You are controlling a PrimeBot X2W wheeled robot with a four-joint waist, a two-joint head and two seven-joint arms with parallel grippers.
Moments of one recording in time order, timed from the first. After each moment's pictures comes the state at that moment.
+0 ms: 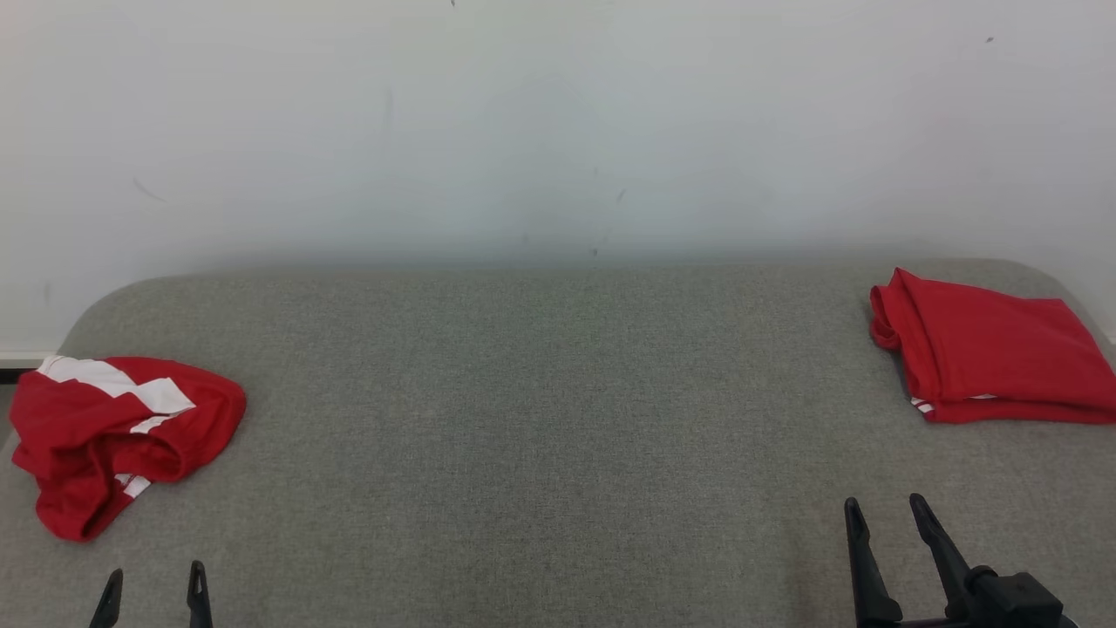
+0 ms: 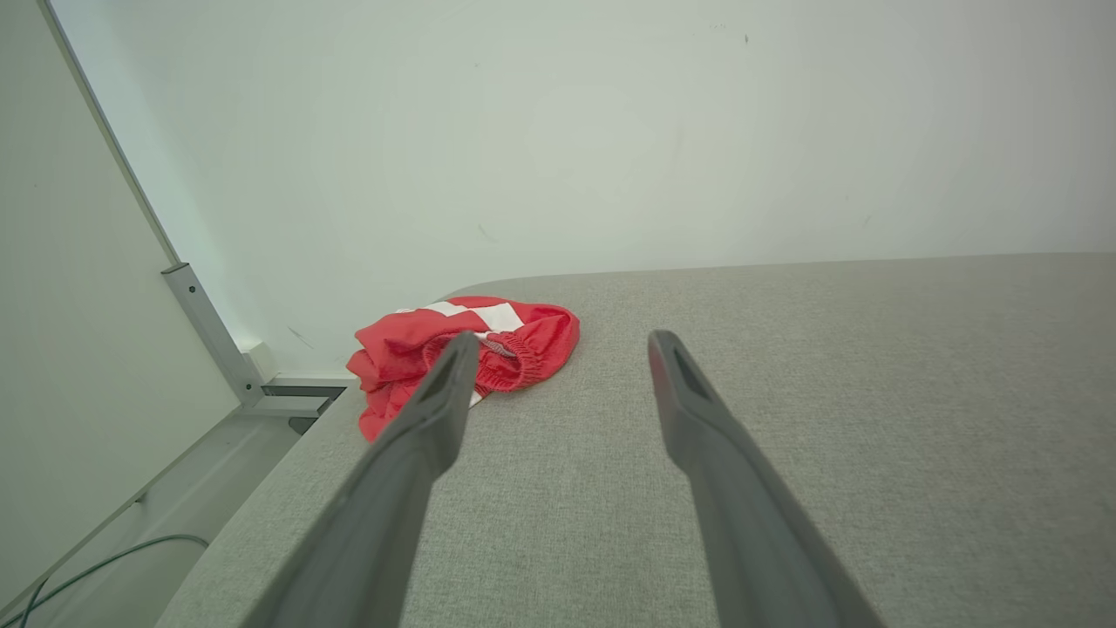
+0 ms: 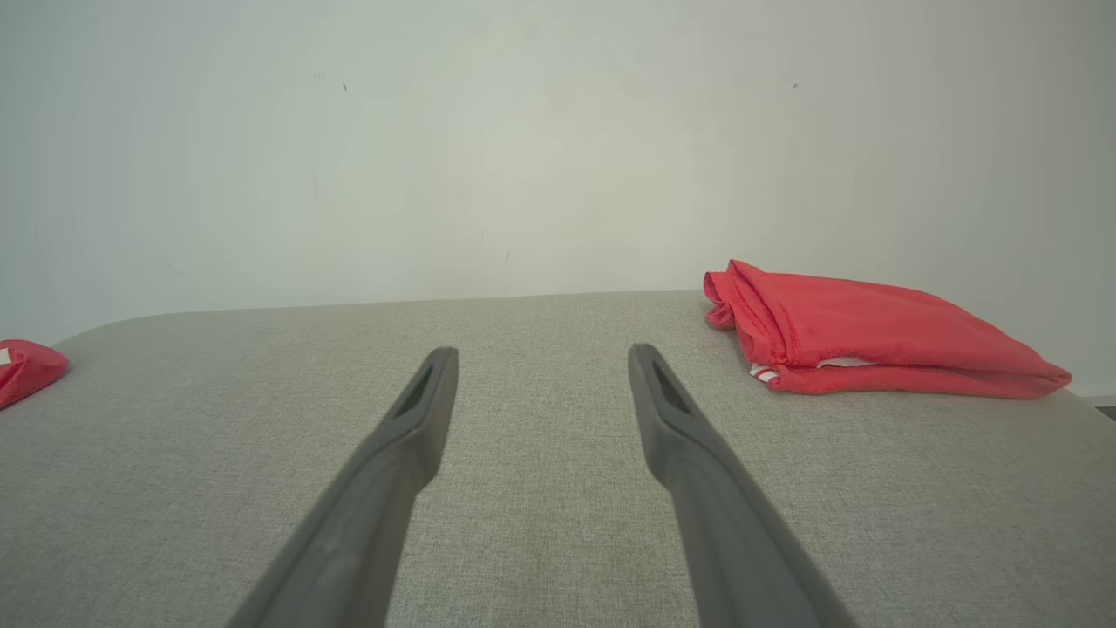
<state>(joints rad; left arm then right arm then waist) 0.14 0.26 0.04 0.12 -0.19 0.04 -0.26 0.06 -0.13 -0.04 0.21 0.16 0.13 -0.26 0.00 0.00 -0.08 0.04</state>
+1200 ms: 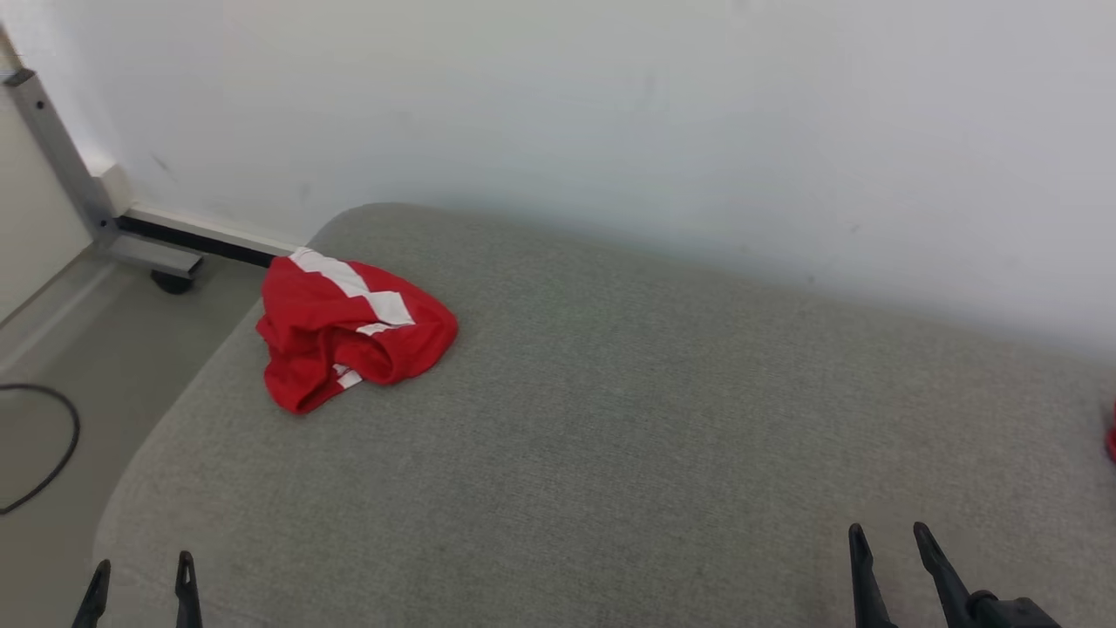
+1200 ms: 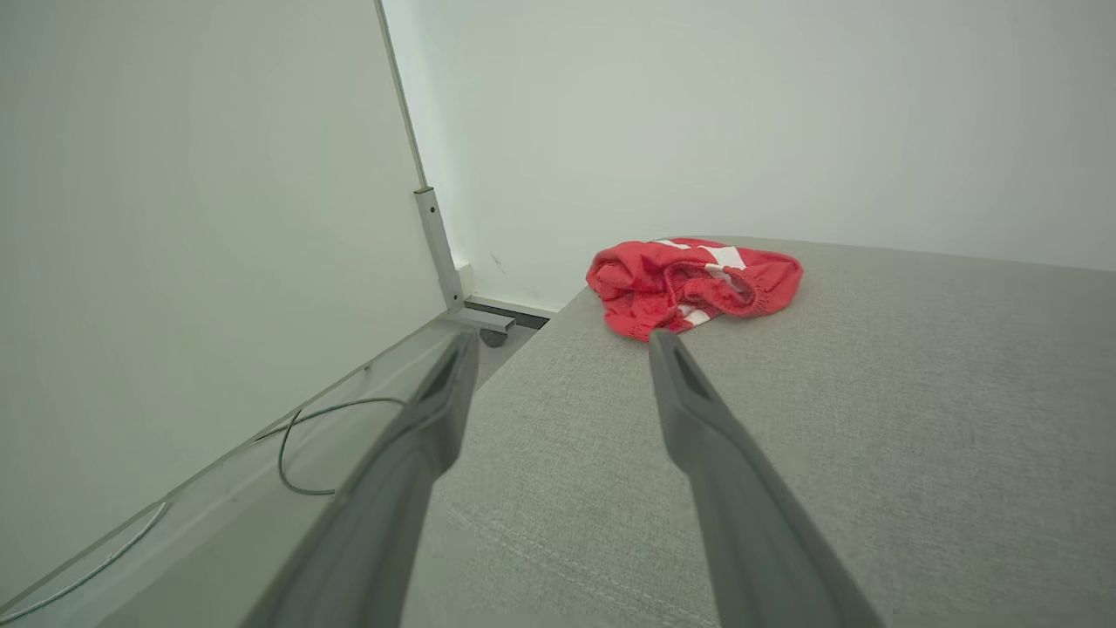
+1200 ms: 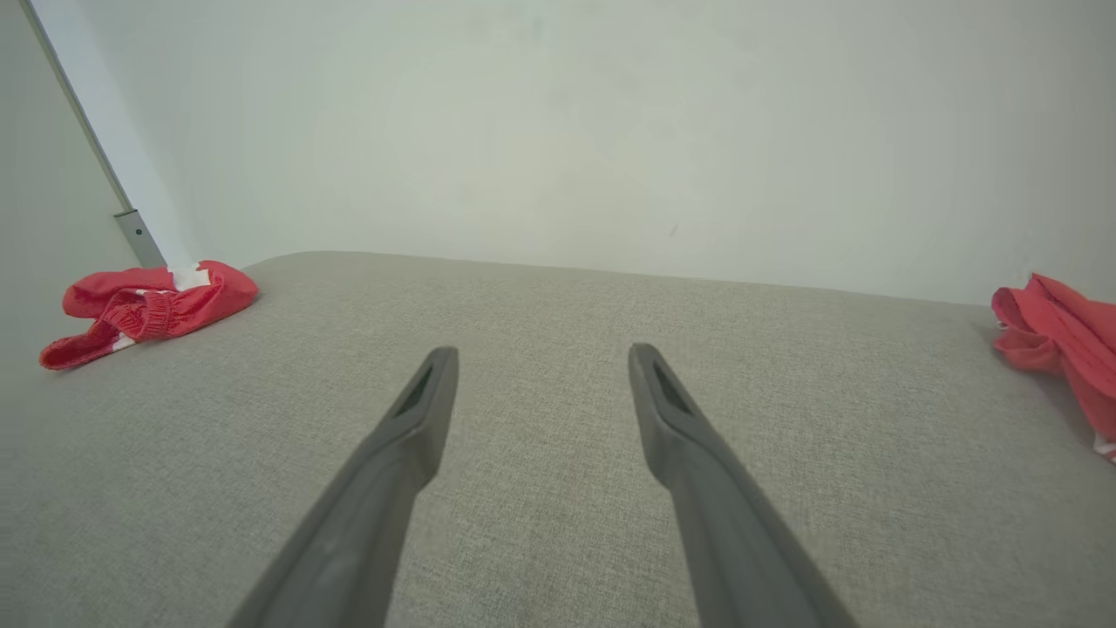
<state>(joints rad) 0.13 0.29 0.03 0.10 -0.22 0.05 -0.22 0.09 -0.09 -0.07 0.23 0.15 0.13 -0.26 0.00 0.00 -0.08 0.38</state>
